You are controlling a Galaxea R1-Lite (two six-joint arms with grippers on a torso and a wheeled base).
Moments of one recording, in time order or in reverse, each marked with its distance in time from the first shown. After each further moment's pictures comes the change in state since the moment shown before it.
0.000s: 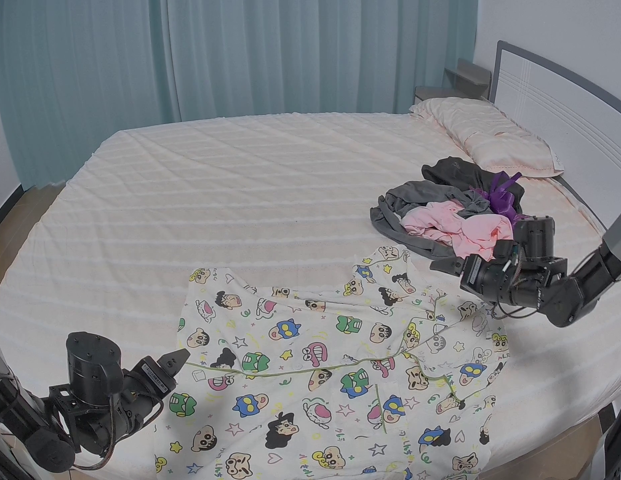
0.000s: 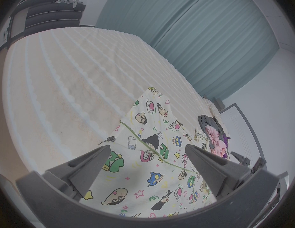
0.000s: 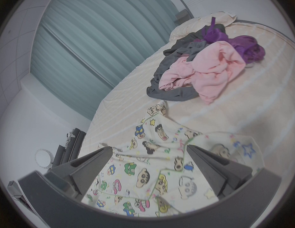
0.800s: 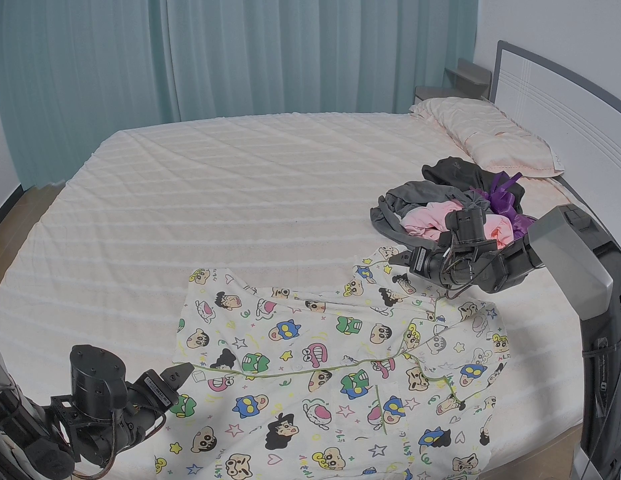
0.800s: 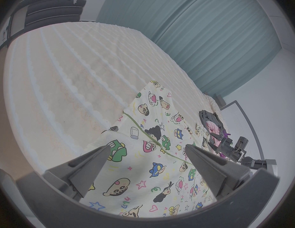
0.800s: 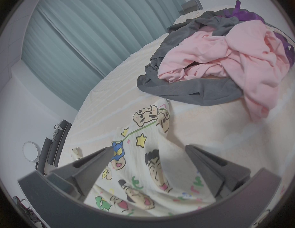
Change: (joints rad) left arm -0.048 0.000 0.043 -0.001 0.001 -0.048; right arm 0.051 0.434 -0.681 0.351 -0.072 -0.076
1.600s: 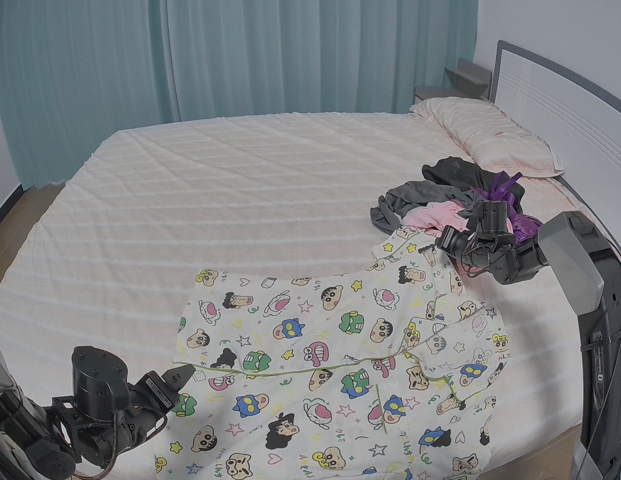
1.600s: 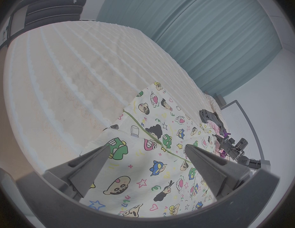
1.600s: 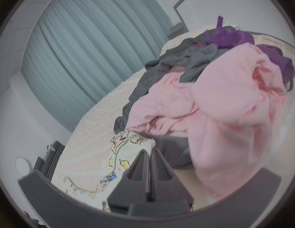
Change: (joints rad) left arm -0.007 0.006 0.001 0.000 -0.001 -0.008; right arm -0.142 0.103 -0.150 -0.138 -0.047 0.011
